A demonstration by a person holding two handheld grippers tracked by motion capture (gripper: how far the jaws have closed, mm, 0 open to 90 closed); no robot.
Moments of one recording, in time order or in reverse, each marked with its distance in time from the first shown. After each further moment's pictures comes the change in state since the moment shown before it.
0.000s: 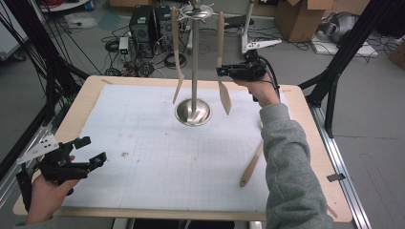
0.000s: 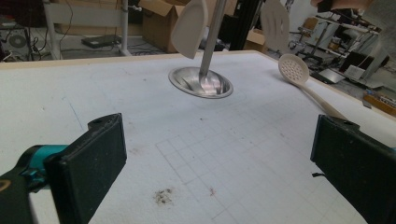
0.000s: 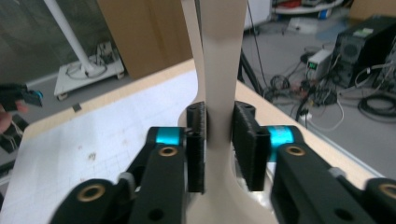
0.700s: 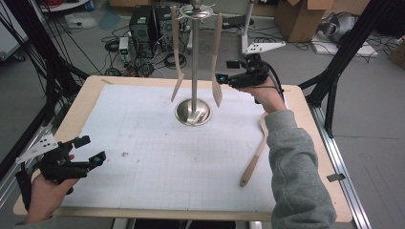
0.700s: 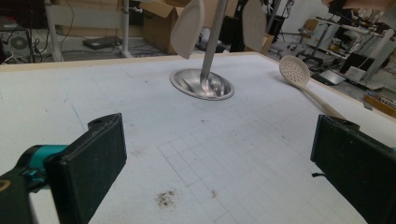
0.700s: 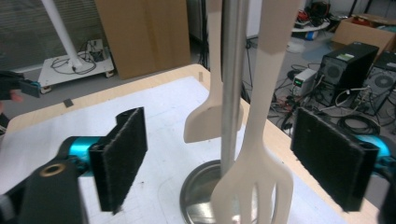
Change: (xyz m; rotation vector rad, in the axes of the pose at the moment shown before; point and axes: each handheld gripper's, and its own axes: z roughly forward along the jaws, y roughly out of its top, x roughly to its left) left arm 0.002 0.001 0.000 -0.008 0.000 -0.003; right arm 0.026 0.002 -0.012 -0.023 -0.040 -0.105
